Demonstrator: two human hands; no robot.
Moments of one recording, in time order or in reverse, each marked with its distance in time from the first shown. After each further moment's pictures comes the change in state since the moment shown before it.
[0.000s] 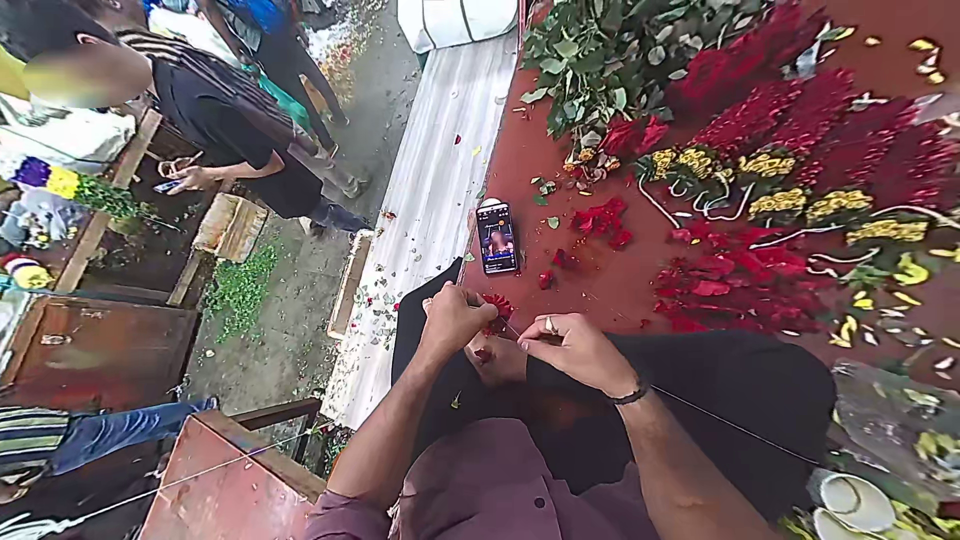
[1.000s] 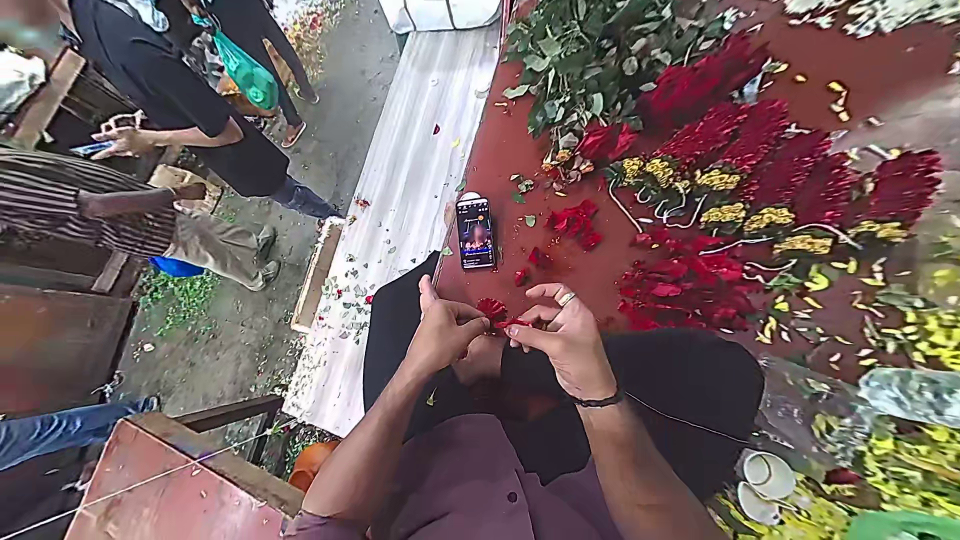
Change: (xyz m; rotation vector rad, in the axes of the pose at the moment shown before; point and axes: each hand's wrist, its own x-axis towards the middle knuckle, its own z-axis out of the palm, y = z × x) left_hand -0.021 -0.004 0.019 -0.319 -0.149 0.088; right_hand -0.005 -0.035 0.010 0.525 0.363 0.132
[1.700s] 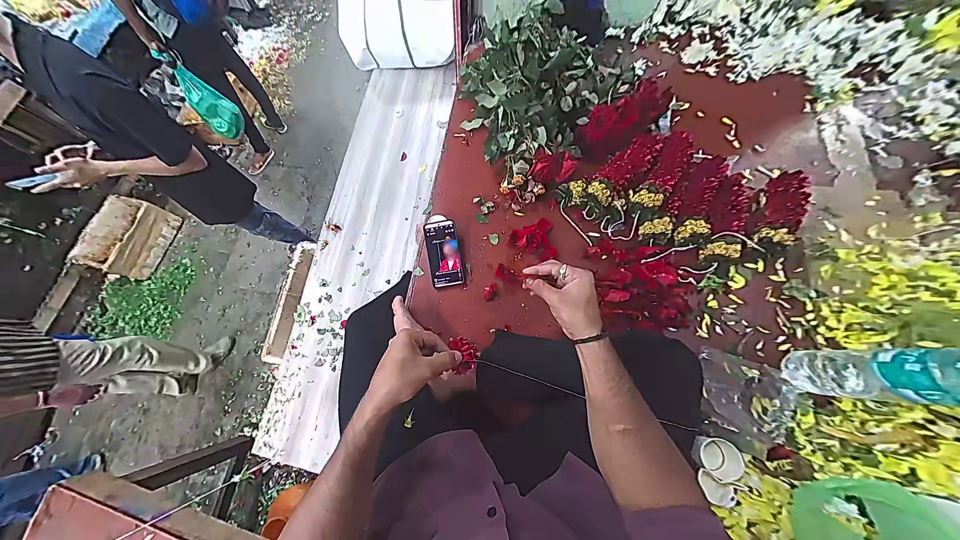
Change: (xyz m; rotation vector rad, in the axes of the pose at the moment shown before) left_hand -0.013 -0.009 -0.009 -0.007 -0.088 0.065; right_hand 0.083 0.020 -0.098 -0.480 0.103 -0.282
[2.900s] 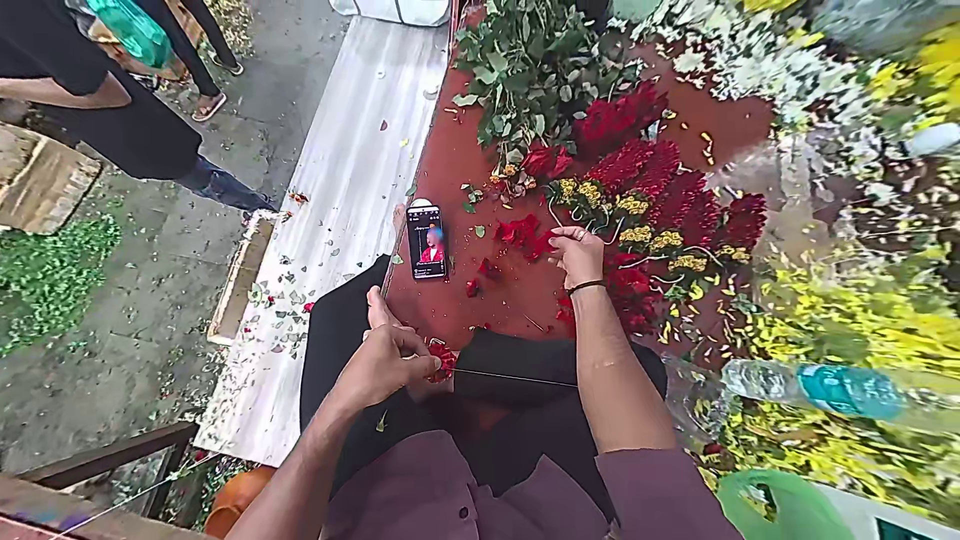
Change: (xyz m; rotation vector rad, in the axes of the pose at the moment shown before) left_hand 0.011 -0.005 -0.013 0.051 -0.102 0.052; right_hand 0.095 0.055 -0.041 0.010 0.322 0.442
